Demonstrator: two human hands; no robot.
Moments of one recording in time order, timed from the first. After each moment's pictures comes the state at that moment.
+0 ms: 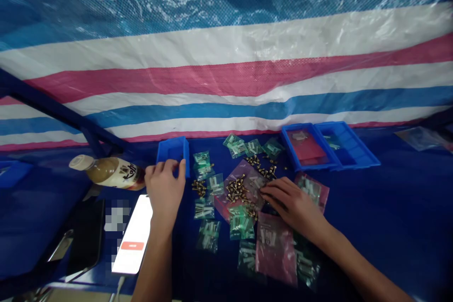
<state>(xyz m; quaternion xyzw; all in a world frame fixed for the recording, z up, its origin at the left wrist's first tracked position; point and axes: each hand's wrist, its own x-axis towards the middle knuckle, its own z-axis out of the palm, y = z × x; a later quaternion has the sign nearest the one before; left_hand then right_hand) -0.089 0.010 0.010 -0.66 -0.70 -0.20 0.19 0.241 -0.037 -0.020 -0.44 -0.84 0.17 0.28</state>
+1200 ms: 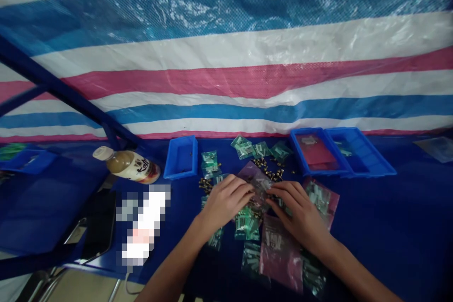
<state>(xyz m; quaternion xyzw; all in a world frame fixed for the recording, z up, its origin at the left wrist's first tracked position) 0.002 -0.017 -0.005 -0.89 -0.36 -0.29 -0.04 0.228 -0.046 -0.018 -0.42 -0.83 0.11 0.36</state>
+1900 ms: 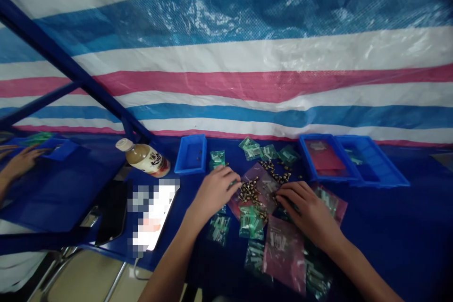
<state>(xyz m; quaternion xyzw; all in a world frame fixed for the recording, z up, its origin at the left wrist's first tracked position) -0.032 -0.009 0.013 -0.85 -0.50 -0.16 -0.07 0.243 -0.033 -0.026 -0.43 -0.85 0.12 0.29</state>
